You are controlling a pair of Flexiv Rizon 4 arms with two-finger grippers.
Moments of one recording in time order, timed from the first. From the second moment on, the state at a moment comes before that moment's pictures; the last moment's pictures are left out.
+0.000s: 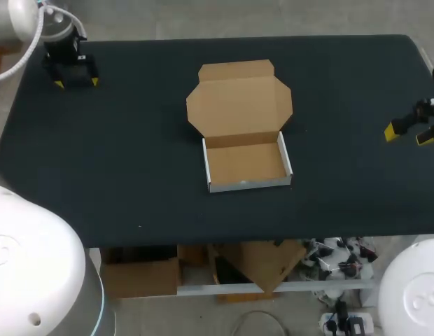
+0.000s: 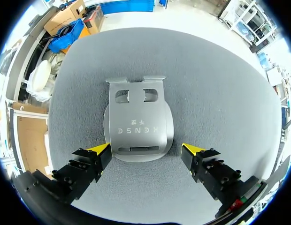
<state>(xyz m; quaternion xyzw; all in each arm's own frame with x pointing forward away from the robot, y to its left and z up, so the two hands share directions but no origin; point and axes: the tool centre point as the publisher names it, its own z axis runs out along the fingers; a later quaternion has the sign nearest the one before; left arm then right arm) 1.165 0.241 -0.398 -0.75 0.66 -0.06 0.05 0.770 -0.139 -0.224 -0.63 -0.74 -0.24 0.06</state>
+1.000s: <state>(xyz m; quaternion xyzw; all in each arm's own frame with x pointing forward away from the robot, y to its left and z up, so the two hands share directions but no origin) 1.180 0.243 -0.396 -0.75 0.66 -0.06 0.05 0.770 -0.139 -0.224 -0.63 -0.74 -0.24 0.06</state>
